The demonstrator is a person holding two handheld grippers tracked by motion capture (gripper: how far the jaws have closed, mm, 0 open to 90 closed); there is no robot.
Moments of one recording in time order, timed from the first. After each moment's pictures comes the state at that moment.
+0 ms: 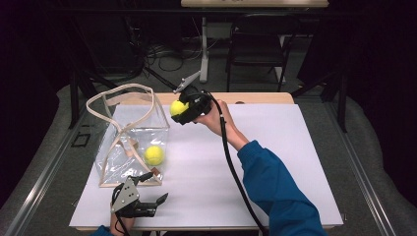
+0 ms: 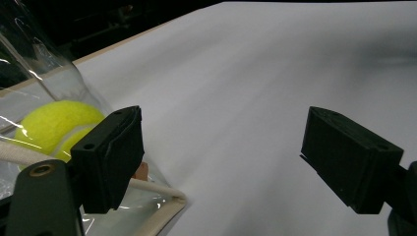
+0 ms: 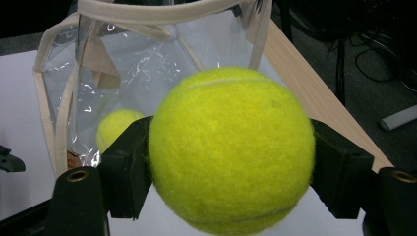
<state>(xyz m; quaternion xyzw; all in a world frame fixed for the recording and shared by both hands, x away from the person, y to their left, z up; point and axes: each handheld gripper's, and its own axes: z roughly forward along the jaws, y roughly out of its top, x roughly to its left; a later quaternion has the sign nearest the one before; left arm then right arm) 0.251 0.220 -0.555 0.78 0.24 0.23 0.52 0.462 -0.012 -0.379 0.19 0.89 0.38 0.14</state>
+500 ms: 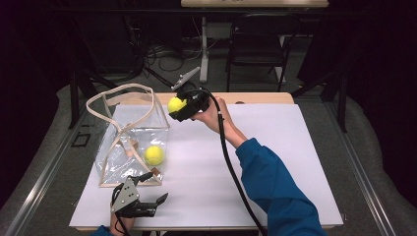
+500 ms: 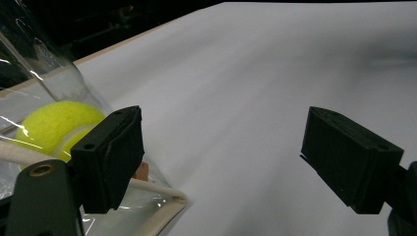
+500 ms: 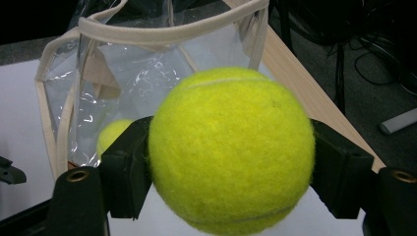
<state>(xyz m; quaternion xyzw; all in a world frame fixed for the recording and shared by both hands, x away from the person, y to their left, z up) 0.251 0.220 -0.555 0.78 0.24 0.23 0.52 0.466 -0.007 -0.372 0.20 0.89 0.38 0.14</state>
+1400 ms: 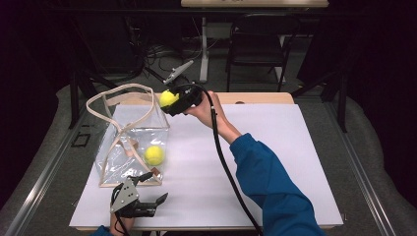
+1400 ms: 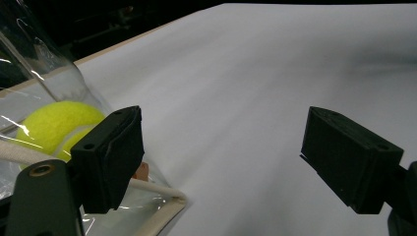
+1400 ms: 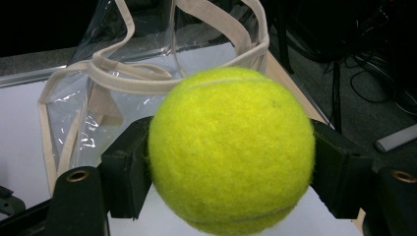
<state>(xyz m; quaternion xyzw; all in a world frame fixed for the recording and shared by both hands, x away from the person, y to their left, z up) 0.251 0.221 -0.555 0.78 0.23 0.23 0.53 0.470 0.010 -0.357 0.18 0.88 0.40 0.15</state>
